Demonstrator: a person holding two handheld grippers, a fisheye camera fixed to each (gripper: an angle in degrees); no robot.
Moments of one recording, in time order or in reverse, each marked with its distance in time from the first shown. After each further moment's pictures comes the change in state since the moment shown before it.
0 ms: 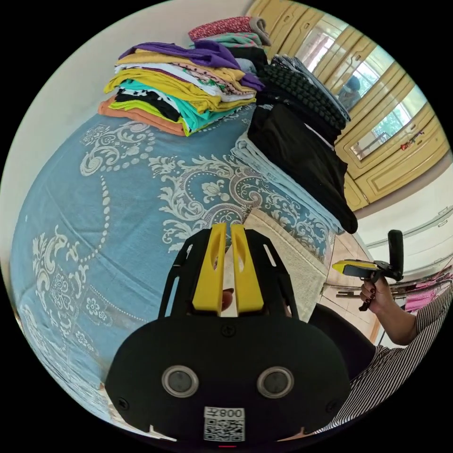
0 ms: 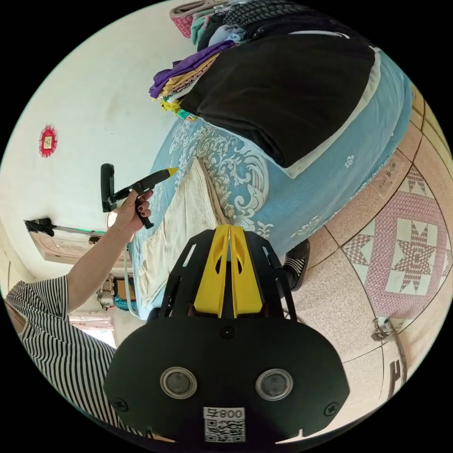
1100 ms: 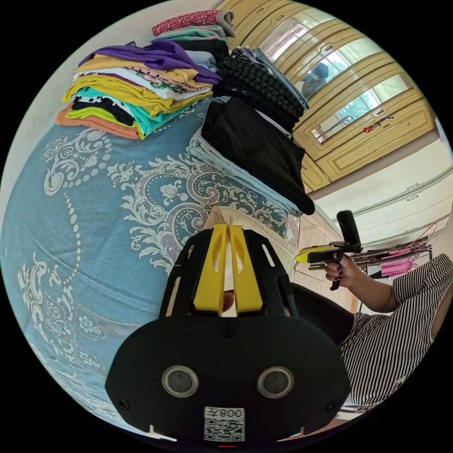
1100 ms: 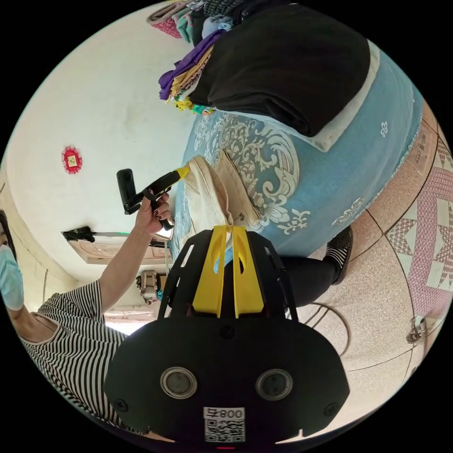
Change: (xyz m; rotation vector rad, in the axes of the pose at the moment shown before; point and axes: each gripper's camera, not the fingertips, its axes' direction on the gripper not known) left arm 0.035 -0.053 0.079 -0.132 0.164 0.165; right arm 0.131 -0.011 -0.015 -0.071 -0.325 0.074
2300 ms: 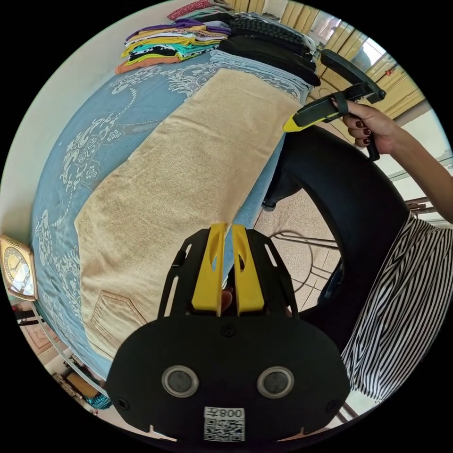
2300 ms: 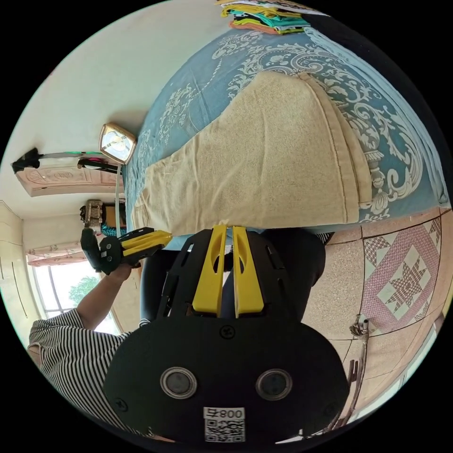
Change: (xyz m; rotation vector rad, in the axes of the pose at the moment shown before) left arm 0.147 0.319 -0.055 -0.169 -0.325 -0.098; right arm -0.191 0.018 0.169 -0.392 0.353 -0.209
